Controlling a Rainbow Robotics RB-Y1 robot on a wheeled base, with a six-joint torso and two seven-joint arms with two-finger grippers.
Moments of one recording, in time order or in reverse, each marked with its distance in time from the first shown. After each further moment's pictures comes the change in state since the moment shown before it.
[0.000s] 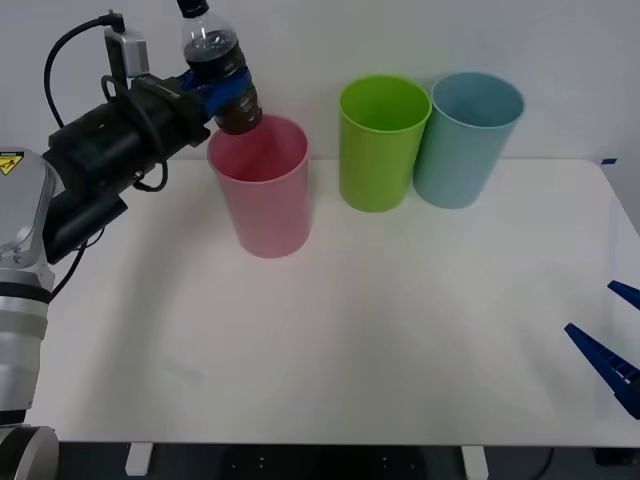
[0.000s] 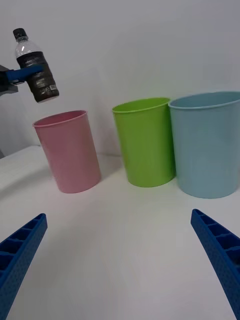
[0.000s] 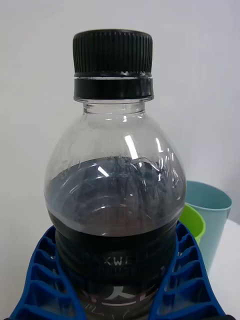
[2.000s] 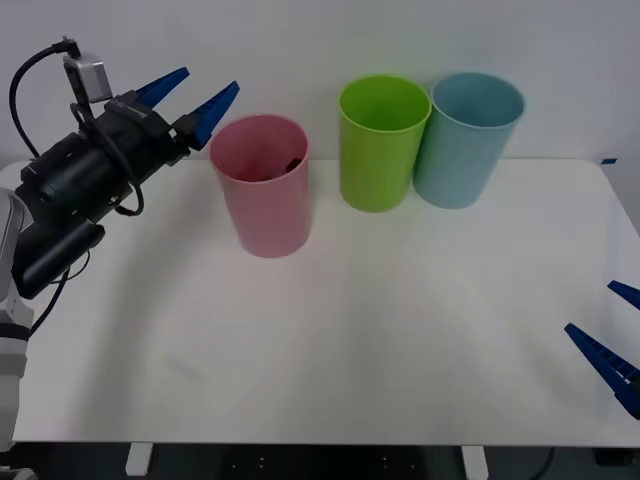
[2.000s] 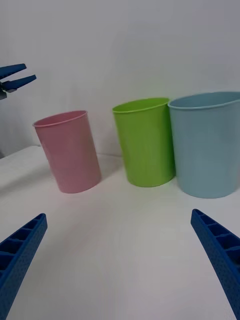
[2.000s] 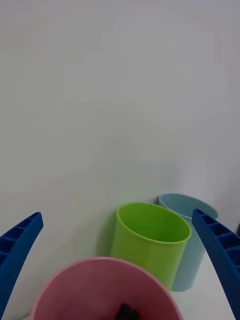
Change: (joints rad) right arm 0.000 0.000 0.000 0.000 0.000 0.000 0.000; left arm 0.146 0.020 0.035 -0.093 0.185 -0.005 -0.031
